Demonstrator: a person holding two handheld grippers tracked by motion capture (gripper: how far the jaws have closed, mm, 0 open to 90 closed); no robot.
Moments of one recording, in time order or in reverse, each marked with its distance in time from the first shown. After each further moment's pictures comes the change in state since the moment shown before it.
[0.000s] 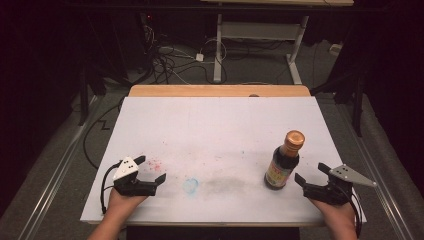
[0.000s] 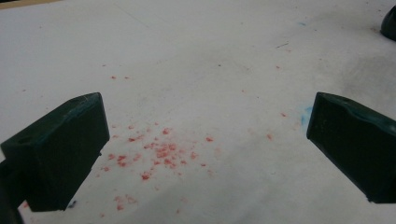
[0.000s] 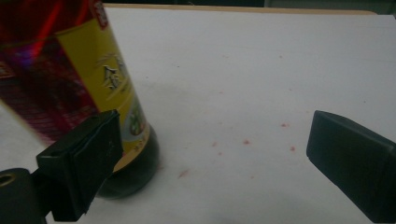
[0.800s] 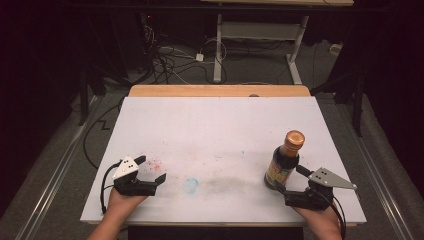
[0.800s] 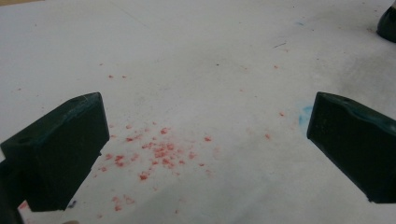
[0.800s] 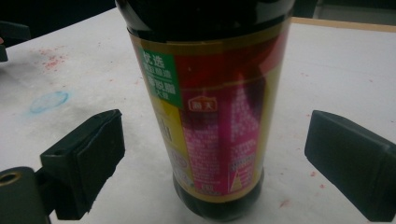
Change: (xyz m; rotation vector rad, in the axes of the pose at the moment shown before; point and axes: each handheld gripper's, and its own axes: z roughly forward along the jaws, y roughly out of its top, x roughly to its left) left arm 0.001 0.000 0.000 0.000 -0.012 -0.004; right arm 0.055 0.012 0.009 -0.006 0.143 -0.075
